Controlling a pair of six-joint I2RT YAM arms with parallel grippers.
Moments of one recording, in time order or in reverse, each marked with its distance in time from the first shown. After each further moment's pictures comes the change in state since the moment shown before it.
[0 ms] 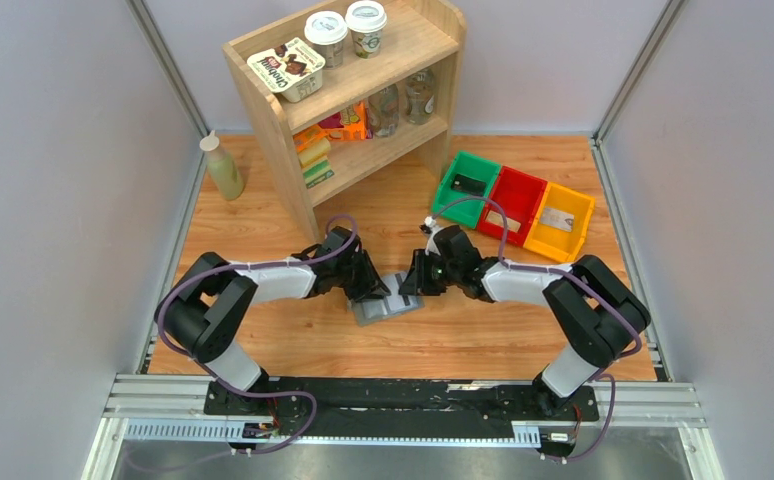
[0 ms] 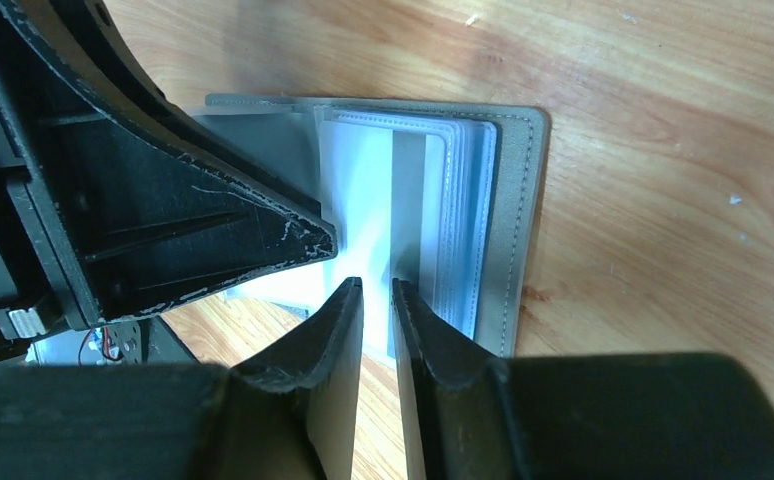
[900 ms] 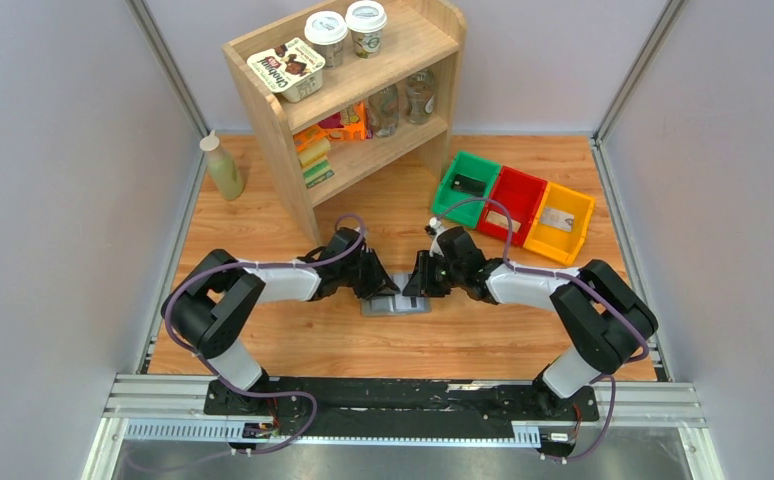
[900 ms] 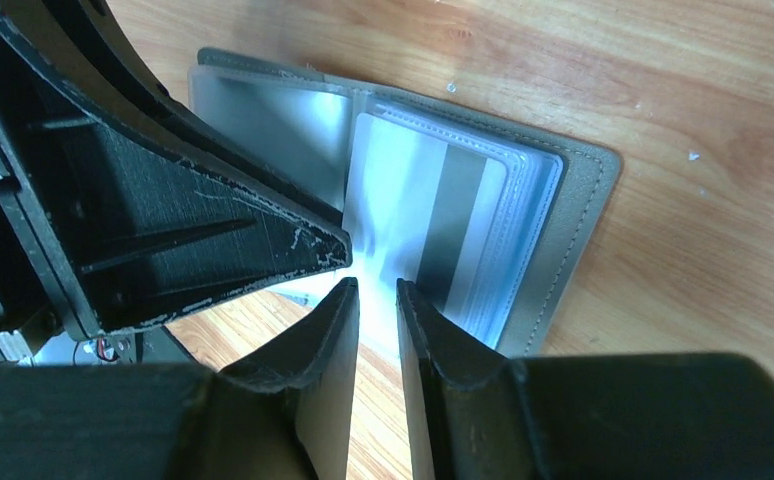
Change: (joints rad) left arm -0.031 0.042 -0.016 0.174 0.045 -0.026; right arm 0.000 -0.044 -0.023 -0.040 0.022 0.003
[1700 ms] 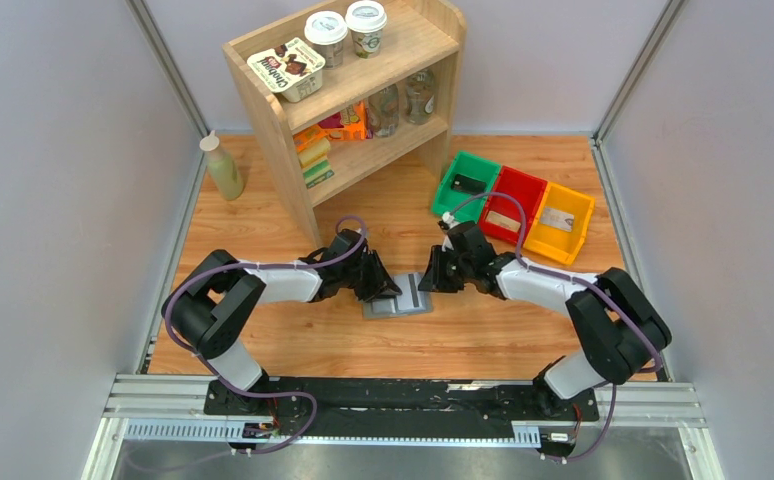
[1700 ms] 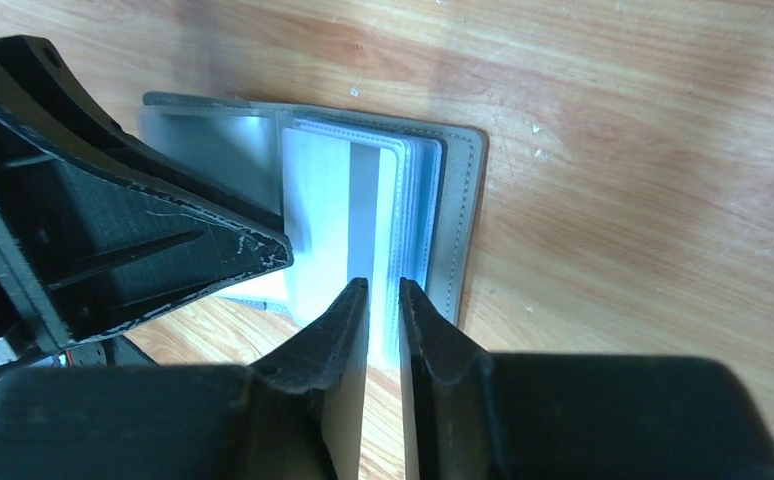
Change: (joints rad) left arm -0.021 0.000 0.000 -0.008 -0.012 -0.014; right arm -0.063 -0.082 0.018 -0.156 0.065 -0.043
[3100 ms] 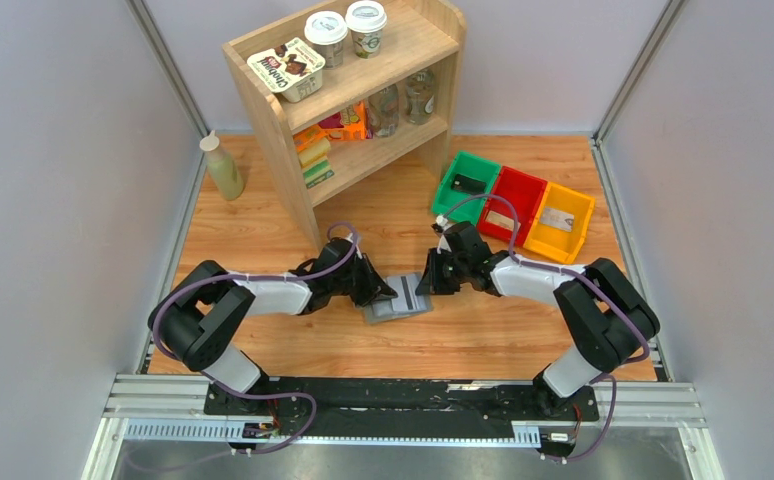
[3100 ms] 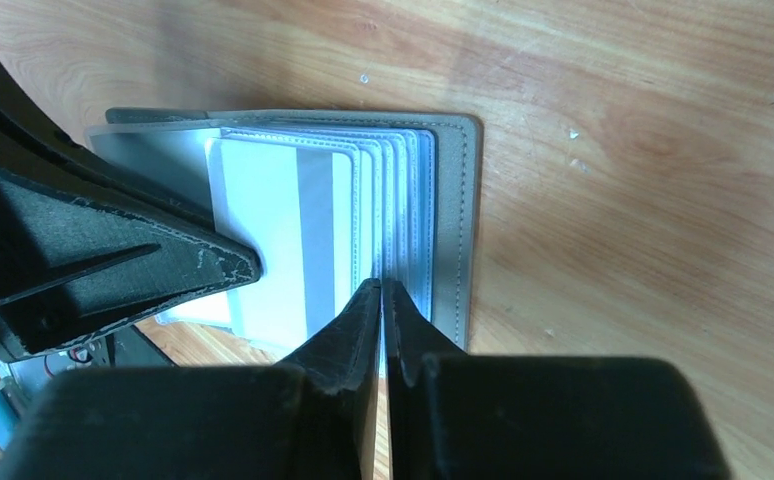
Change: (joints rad) left arm 0.001 -0.083 -0.119 0.135 0.001 -0.047; right arm -0.001 0.081 0.019 0.021 -0.074 -0.024
